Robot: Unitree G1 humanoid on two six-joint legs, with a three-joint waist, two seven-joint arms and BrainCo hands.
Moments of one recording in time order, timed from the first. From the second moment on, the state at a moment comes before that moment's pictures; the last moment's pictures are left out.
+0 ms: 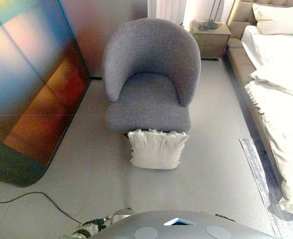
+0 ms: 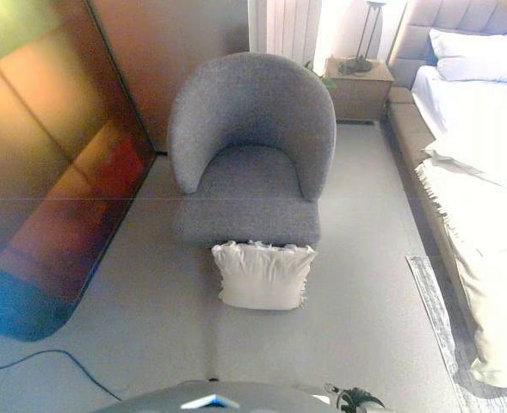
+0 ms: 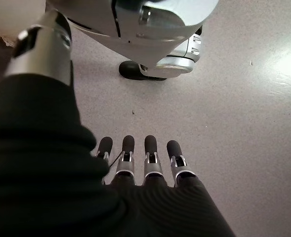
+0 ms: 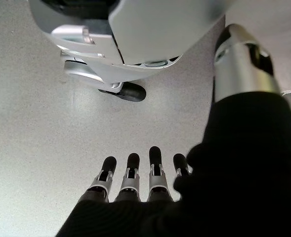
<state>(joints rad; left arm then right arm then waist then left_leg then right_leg) 0.06 0.20 -0.13 1.31 -0.33 0.21 0.18 0.07 -0.23 0.15 1.30 0.26 0.12 -0.09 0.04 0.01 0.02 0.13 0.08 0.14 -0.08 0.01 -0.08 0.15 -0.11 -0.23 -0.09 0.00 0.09</state>
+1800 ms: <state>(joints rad) 0.03 0.19 -0.08 1.39 -0.34 0.20 0.15 -0.03 -0.24 0.16 1.36 0.19 0.18 -0.06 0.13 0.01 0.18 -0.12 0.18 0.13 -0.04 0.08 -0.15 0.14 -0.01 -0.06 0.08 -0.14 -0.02</state>
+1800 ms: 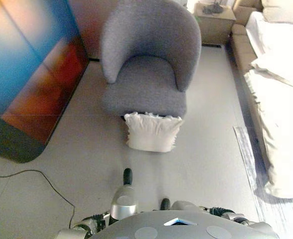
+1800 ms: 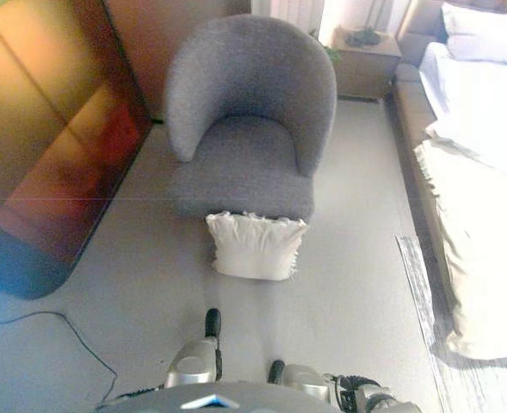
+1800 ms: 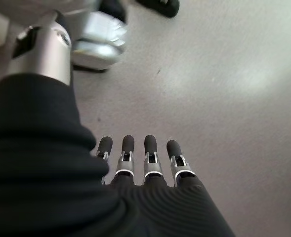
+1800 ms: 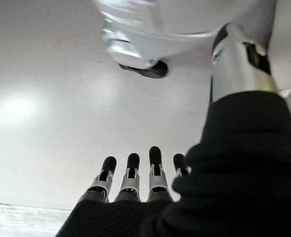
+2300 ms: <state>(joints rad) -0.06 0.25 -0.06 1.35 -0.35 0.22 0.15 -0.03 -0.19 0.15 1.38 0.17 0.15 -0.07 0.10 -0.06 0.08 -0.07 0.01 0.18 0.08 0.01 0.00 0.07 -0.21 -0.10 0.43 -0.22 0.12</state>
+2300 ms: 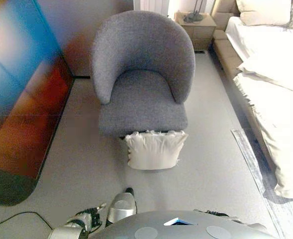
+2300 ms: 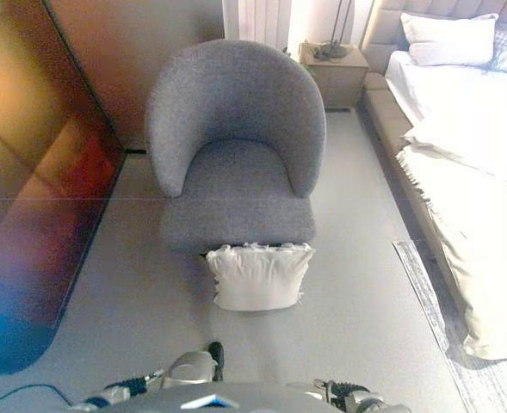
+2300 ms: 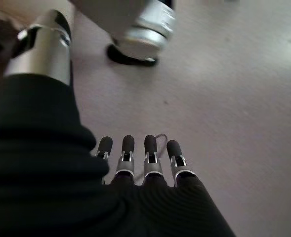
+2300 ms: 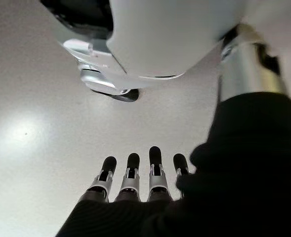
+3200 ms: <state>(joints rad) 0.00 0.22 -0.10 1.35 -0.33 0.23 0.18 0.00 -0.28 0.17 1.26 0.19 0.12 -0.05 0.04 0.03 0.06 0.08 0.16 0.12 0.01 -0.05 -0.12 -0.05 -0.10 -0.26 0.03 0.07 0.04</state>
